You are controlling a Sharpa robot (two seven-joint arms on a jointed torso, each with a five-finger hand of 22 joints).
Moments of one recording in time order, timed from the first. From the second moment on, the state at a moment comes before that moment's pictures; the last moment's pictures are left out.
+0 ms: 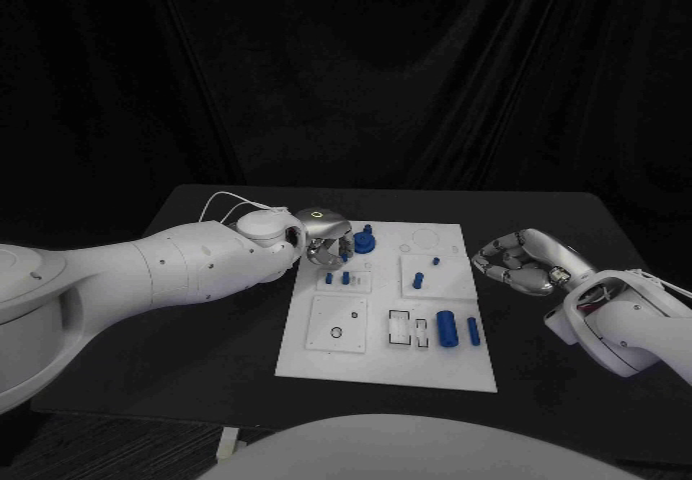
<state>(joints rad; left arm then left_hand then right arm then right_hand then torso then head) 1.15 -0.56 -0.21 1.06 -1.58 -0.24 0.17 1.53 -0.12 0.37 0.10 0.17 1.07 0.09 0.10 0.31 1.07 0.04 0.22 0.26 1.24 -0.03 1.14 0.79 0.06 1.38 0.08 1.25 1.31 1.12 -1.03 -0.21 1.62 -1.11 -0.54 0.08 1.39 0.03 0.18 0.15 0.58 0.94 0.09 0.26 0.30 1.46 0.02 1.57 1.31 1.47 -0.05 1.47 1.31 0.05 1.47 0.06 1.30 1.31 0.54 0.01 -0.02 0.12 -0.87</state>
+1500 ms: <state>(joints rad) 1.14 -0.59 -0.21 1.06 -1.58 -0.22 0.15 1.50 -0.16 0.39 0.10 0.16 0.82 0.01 0.06 0.24 0.97 0.07 0.13 0.23 1.20 -0.01 1.07 0.71 0.08 1.35 0.09 1.18 1.31 1.11 -1.04 -0.21 1.63 -1.11 -0.54 0.08 1.39 0.03 0.19 0.15 0.58 0.94 0.09 0.26 0.30 1.46 0.02 1.57 1.31 1.47 -0.05 1.47 1.31 0.05 1.47 0.06 1.29 1.31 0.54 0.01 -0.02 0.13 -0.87</state>
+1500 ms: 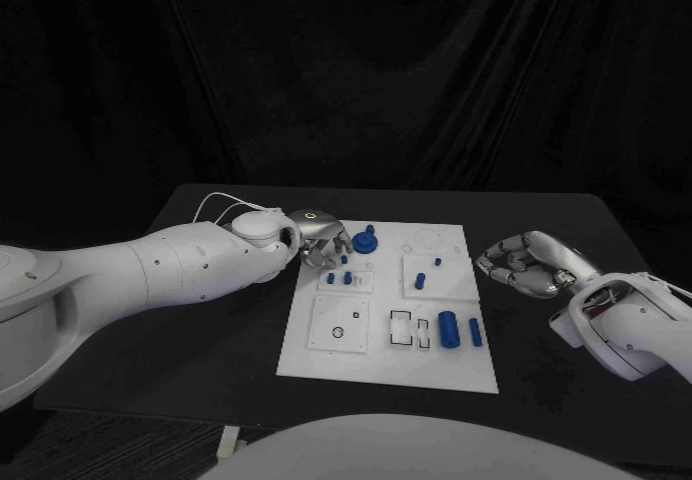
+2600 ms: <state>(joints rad) 1.20 -0.85 -0.21 1.22 -0.54 -0.18 0.65 1.21 0.02 -0.14 0.29 0.09 0.57 0.00 0.05 0.06 0.17 -0.02 0.12 0.03 0.07 0.10 0.04 0.03 0.08 0.18 0.27 0.06 0.80 1.37 -0.87 -0.21 1.53 -1.45 -0.27 -0.09 1.47 -0.11 0.20 0.19 0.25 0.87 0.09 0.18 0.26 0.85 0.09 0.24 0.31 1.44 -0.01 1.22 1.19 0.10 1.36 0.09 0.95 1.31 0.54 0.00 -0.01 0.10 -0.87</state>
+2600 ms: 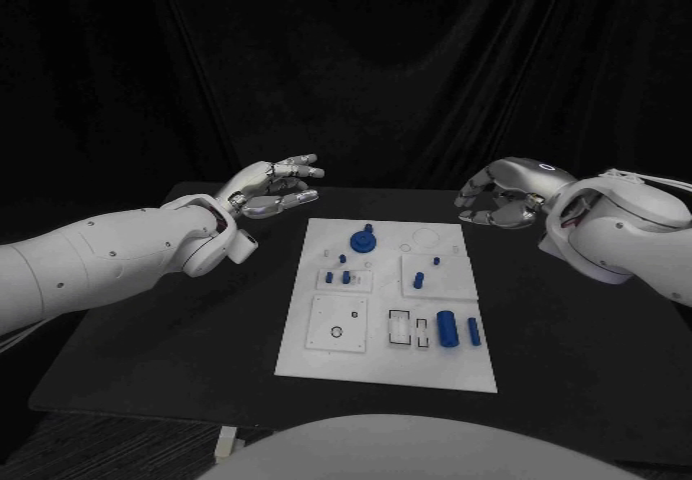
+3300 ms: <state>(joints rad) 1.22 -0.92 -0.21 1.36 -0.41 -0.07 0.67 1.26 0.08 -0.17 0.29 0.19 0.47 0.01 0.05 0.05 0.13 -0.02 0.11 0.03 0.04 0.11 0.01 0.01 0.12 0.10 0.27 0.05 0.59 1.37 -0.89 -0.21 1.54 -1.59 -0.17 -0.08 1.46 -0.10 0.14 0.20 0.22 0.86 0.08 0.13 0.22 0.84 0.10 0.22 0.23 1.42 -0.01 1.20 1.16 0.12 1.35 0.09 0.90 1.31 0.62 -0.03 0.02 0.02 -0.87</state>
